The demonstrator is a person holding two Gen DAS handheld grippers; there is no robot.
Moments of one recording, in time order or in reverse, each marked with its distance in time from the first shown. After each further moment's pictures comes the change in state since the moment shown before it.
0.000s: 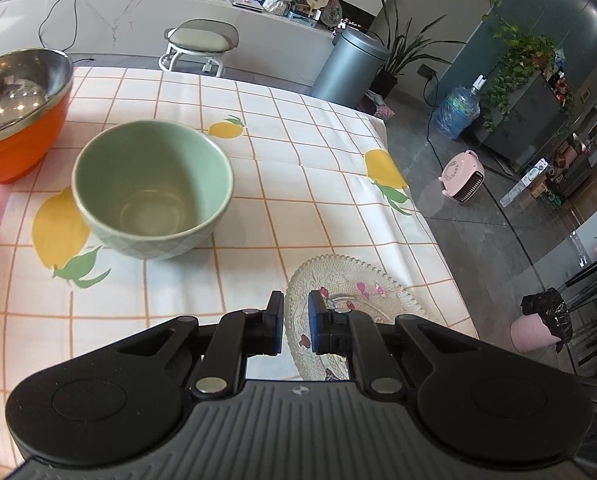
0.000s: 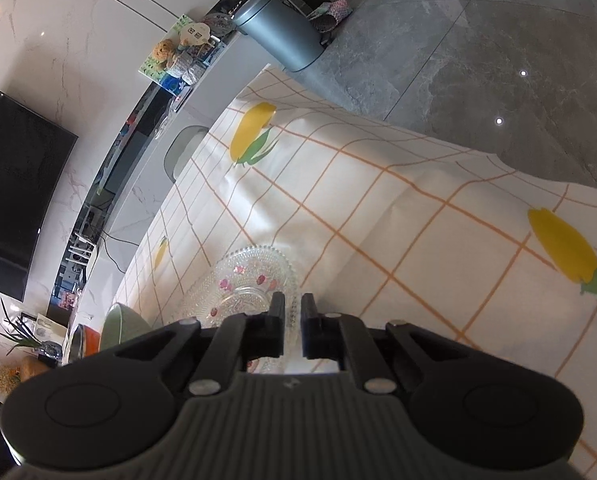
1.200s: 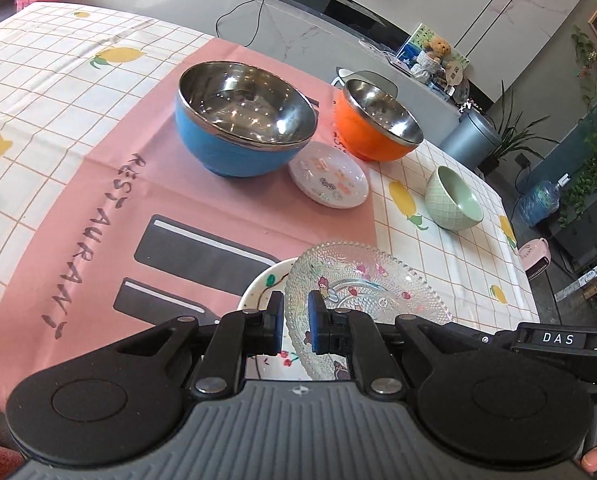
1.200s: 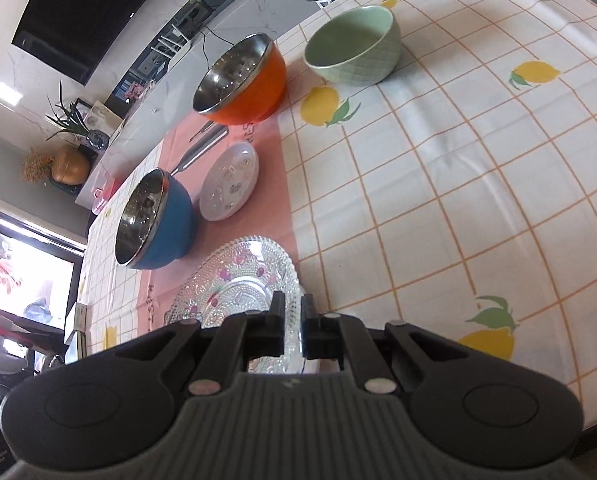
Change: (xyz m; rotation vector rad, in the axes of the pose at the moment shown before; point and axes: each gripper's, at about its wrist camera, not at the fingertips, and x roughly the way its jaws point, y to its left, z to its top) left arm -0.205 0.187 -0.111 -0.299 -0.132 0.203; right arm -0.014 0.167 -0.201 -0.408 0.413 0.115
